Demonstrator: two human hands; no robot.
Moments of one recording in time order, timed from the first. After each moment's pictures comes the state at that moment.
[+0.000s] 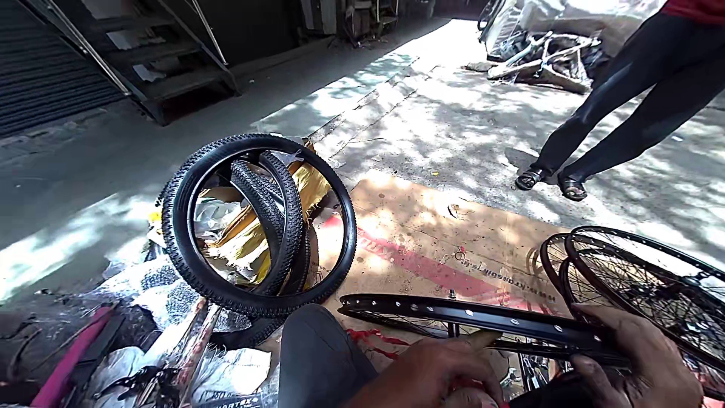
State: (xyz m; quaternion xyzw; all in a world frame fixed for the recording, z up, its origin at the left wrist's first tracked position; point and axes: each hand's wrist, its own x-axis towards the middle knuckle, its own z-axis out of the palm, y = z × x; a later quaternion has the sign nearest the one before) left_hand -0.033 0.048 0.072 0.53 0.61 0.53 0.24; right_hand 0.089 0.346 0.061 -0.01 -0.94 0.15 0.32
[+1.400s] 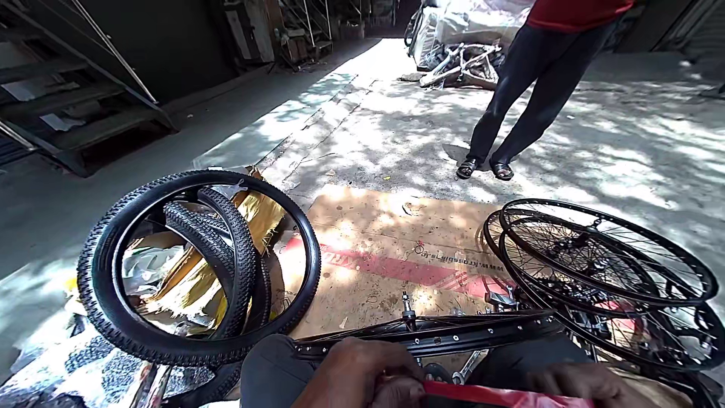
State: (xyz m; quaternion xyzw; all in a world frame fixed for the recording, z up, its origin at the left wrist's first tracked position) left_hand -0.027 0.030 0.130 0.52 0.72 0.40 0.21; right_hand 0.159 0.327 0.071 0.17 -0.60 0.78 0.06
